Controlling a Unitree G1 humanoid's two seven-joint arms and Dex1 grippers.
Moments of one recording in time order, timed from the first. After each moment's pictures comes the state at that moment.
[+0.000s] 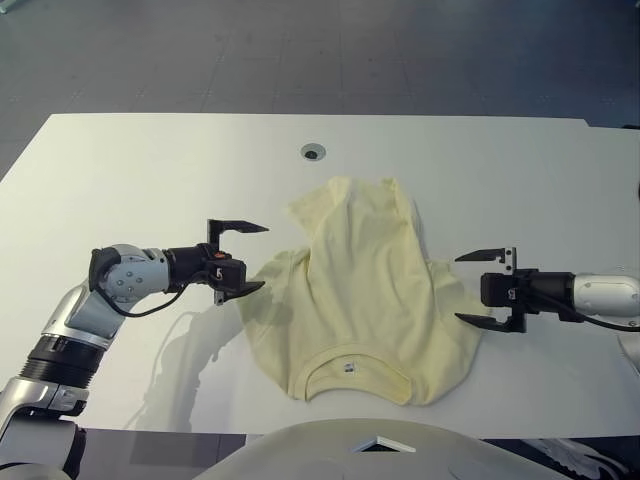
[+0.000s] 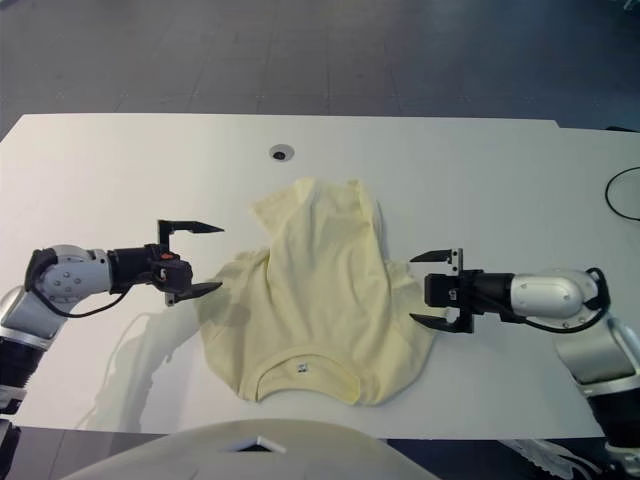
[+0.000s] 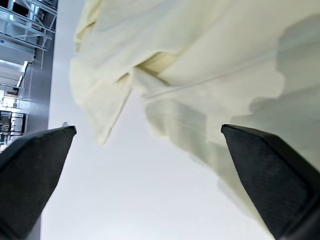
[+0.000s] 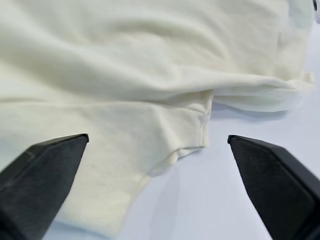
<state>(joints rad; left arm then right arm) -0.17 0.85 -0.23 0.12 0.16 -0.59 -0.90 0.08 -1.02 0.05 -0.19 -0.09 -0.06 1.03</state>
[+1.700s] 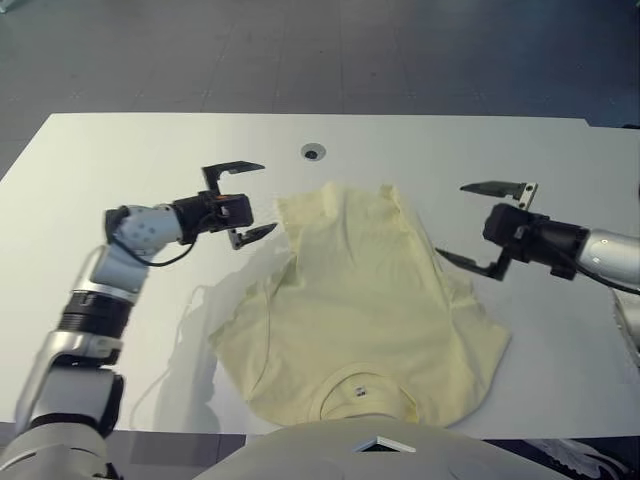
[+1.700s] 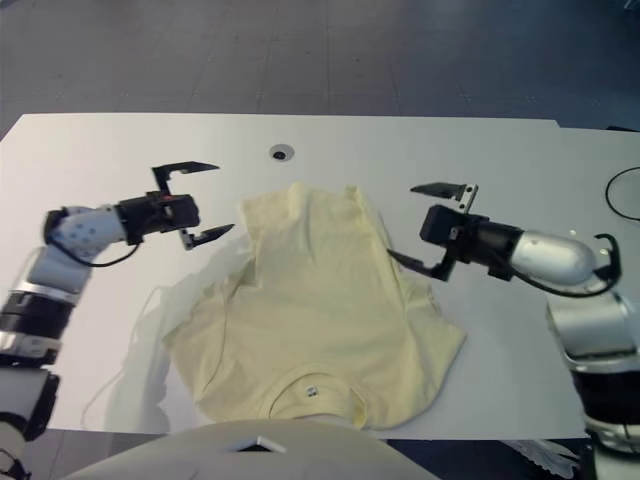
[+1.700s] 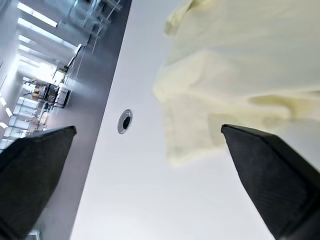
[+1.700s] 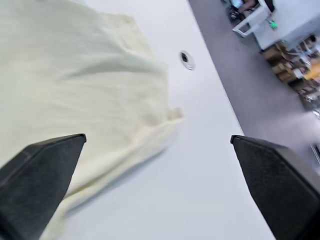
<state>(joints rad) -0.48 0.62 -0.25 0.50 0.23 -0.50 -0.63 -0.19 -0.83 0.03 -0.19 0.04 0.22 0.77</state>
